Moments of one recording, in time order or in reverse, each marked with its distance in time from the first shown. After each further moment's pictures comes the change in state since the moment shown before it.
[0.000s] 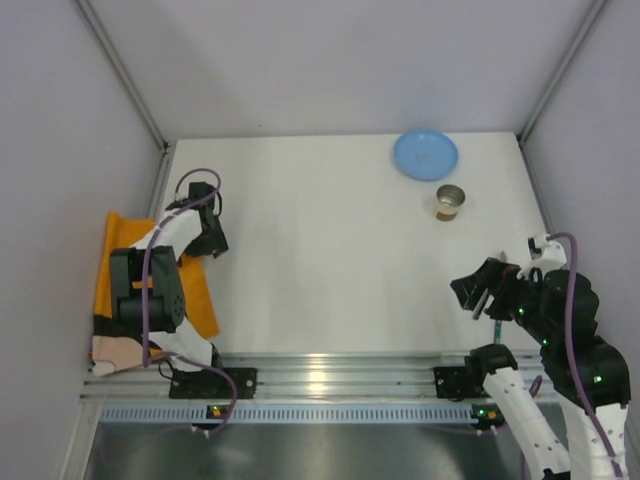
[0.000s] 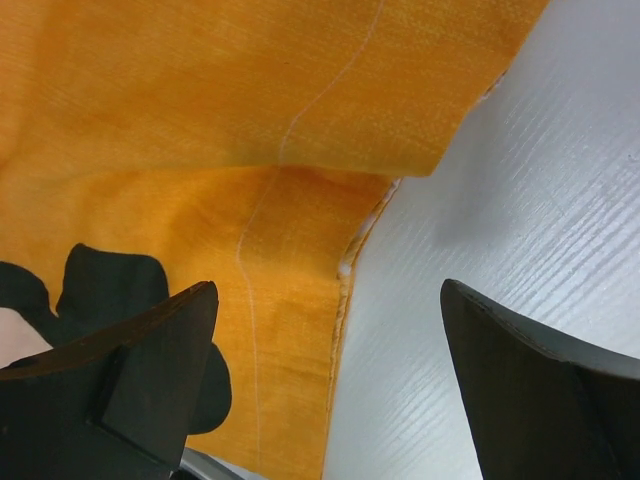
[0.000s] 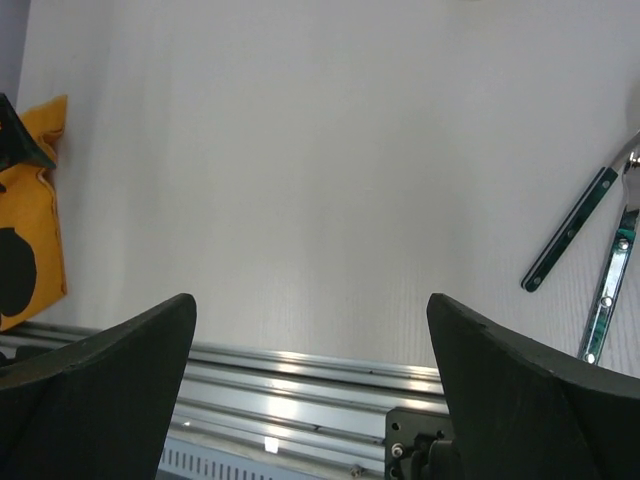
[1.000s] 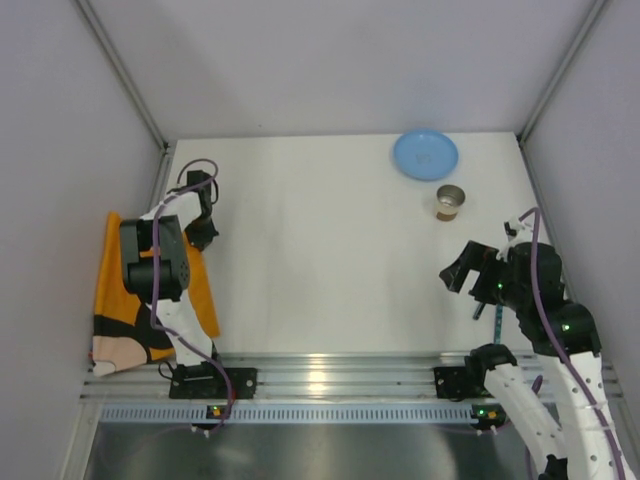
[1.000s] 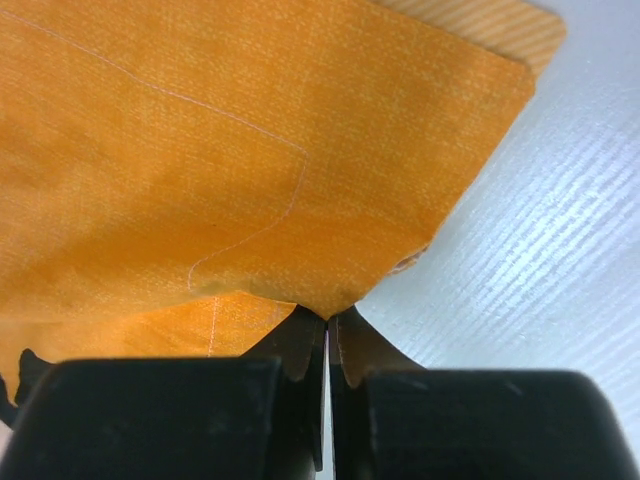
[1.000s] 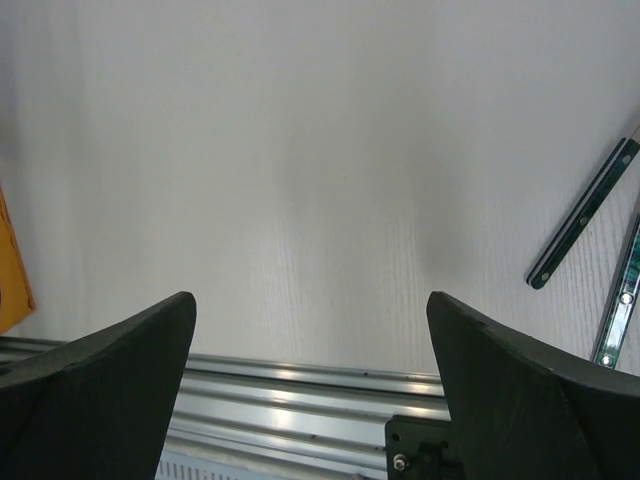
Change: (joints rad) left arm 0.050 0.293 0.203 0.042 0.090 0.043; right arm 0.000 0.165 -0.120 0.114 0.019 0.034
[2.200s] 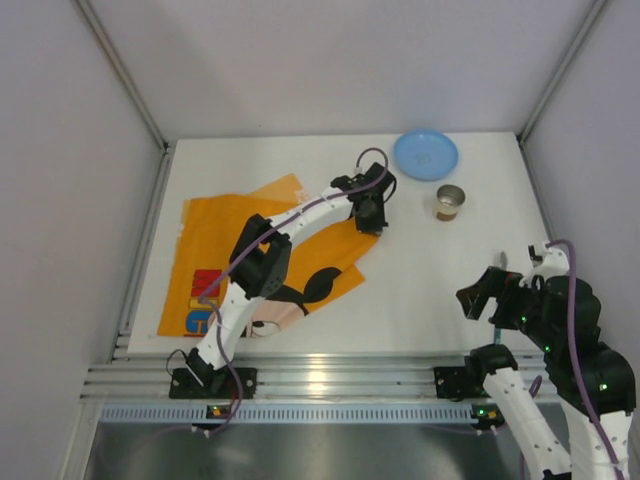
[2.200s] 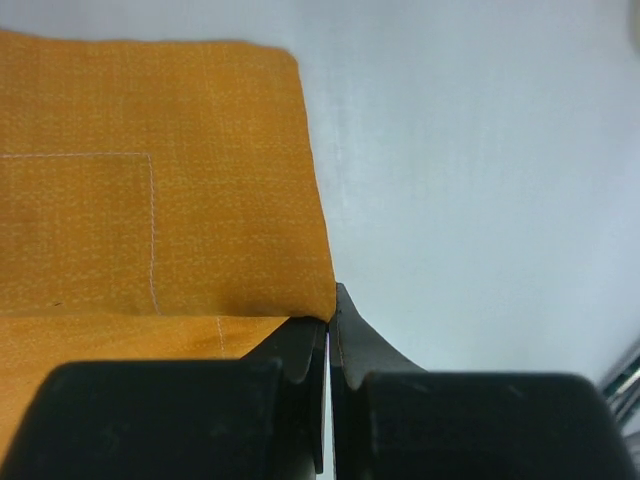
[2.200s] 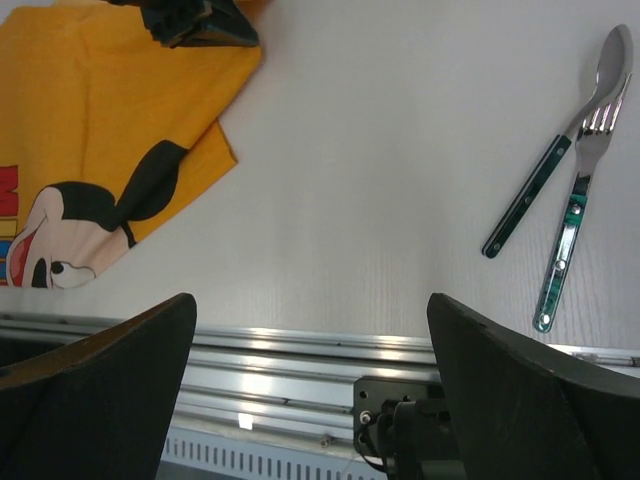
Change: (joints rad) left arm -0.851 0.403 0.737 -0.106 0.326 -0.476; right arm 0.000 -0.169 0.147 -0.214 0.029 -0.081
